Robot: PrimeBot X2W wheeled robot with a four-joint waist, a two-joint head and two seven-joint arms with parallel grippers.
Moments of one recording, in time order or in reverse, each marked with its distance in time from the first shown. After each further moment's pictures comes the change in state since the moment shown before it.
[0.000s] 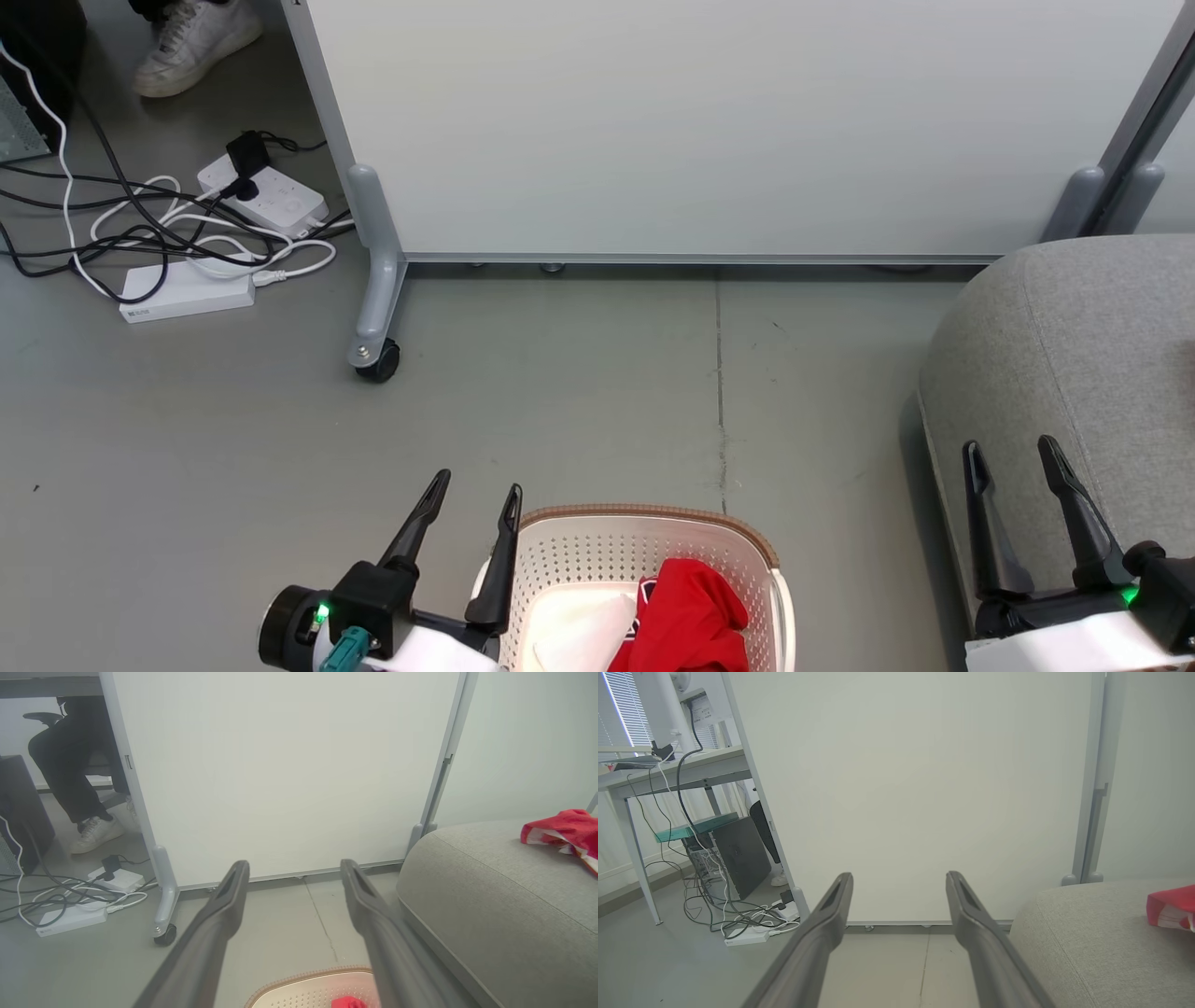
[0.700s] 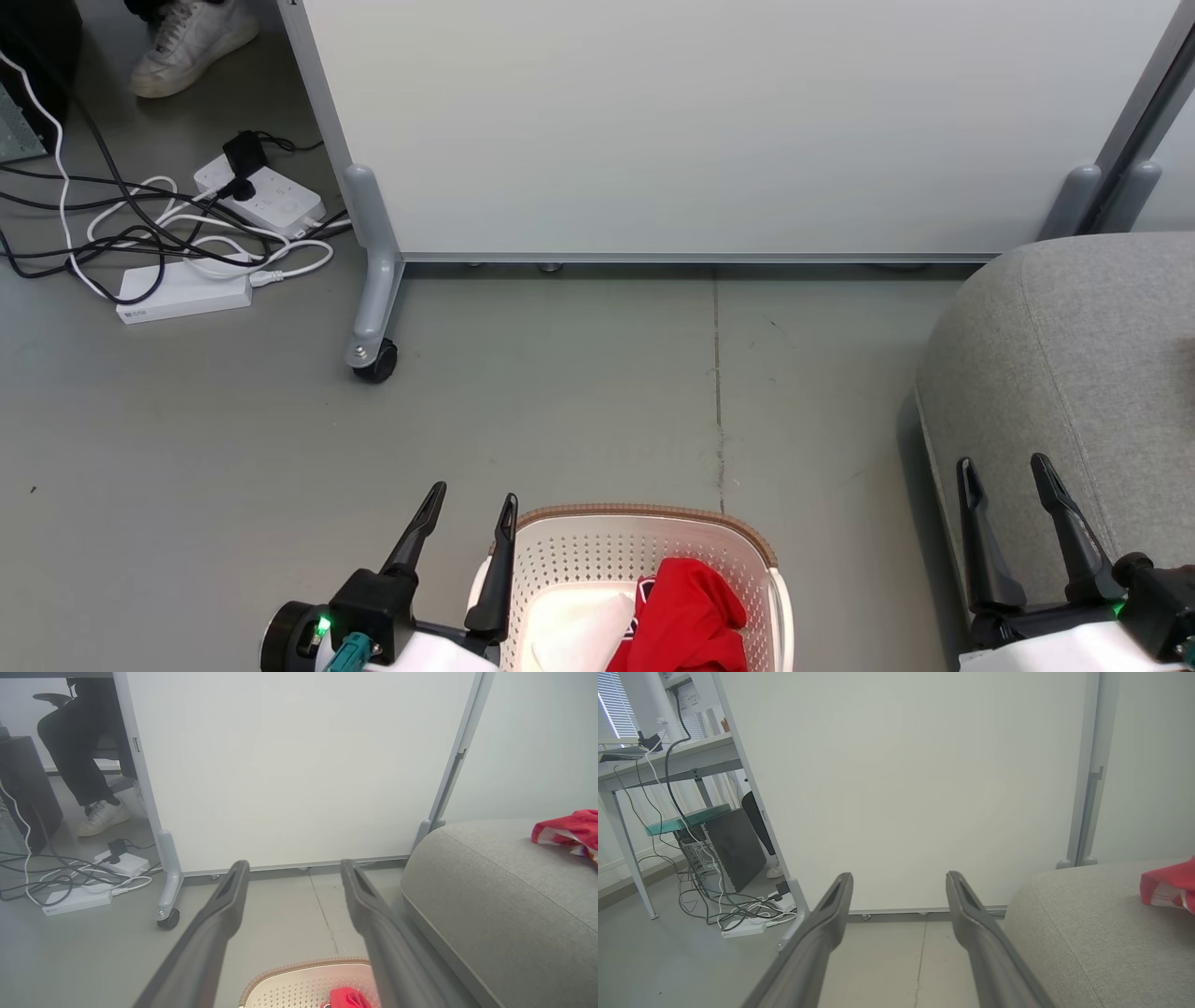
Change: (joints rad) left arm 0.007 -0.001 -0.017 0.029 -0.033 0.050 0.000; right arm 0.013 0.018 -0.009 0.031 -0.009 0.000 0.000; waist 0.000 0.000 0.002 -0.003
